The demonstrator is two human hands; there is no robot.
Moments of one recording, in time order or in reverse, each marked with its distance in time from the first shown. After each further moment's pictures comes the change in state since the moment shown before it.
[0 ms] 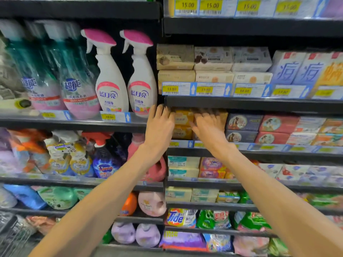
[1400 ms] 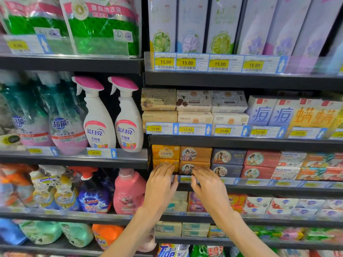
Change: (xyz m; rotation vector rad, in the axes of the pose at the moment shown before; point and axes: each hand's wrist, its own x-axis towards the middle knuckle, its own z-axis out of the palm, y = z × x) left_hand -0.046 0.064 0.027 -0.456 -0.123 -0.199; right_hand -0.075 0.051 0.030 0.214 0.094 0.007
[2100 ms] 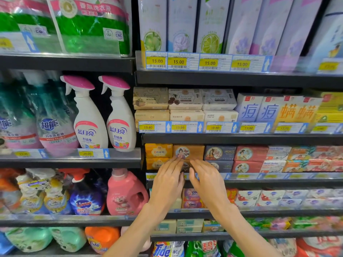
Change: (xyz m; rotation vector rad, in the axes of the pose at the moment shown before) left_hand 0.009 0.034 0.003 -0.148 0.002 0.149; right_hand 0.006 -0.001 -0.025 0.036 0.048 0.008
